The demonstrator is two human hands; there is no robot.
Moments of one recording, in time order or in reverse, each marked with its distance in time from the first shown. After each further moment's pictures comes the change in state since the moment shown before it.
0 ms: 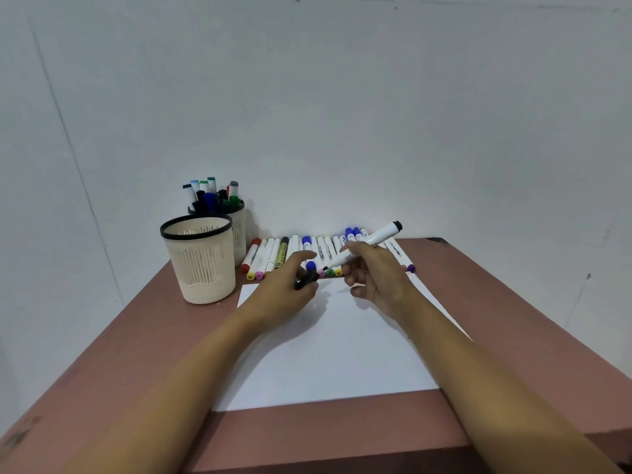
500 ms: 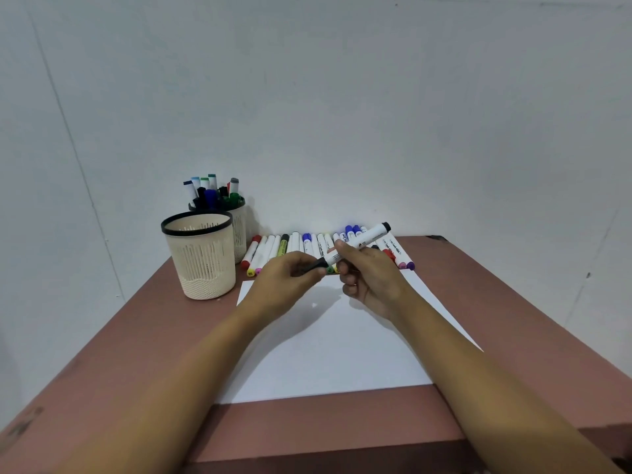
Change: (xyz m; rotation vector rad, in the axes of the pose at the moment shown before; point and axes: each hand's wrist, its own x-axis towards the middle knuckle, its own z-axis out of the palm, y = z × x) left_hand -0.002 0.009 0.002 -0.240 0.135 0.005; right_hand -0.005 0.007 0.004 0.088 -0.125 -0.034
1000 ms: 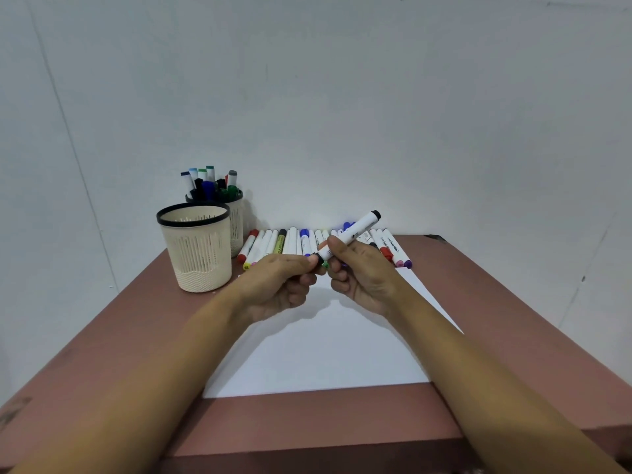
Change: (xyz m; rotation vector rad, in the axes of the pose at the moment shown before) left_hand -0.001 0.010 -0.010 -0.684 -0.340 -0.393; right_hand -0.002 -0.001 0.004 0.021 -0.159 -0.027
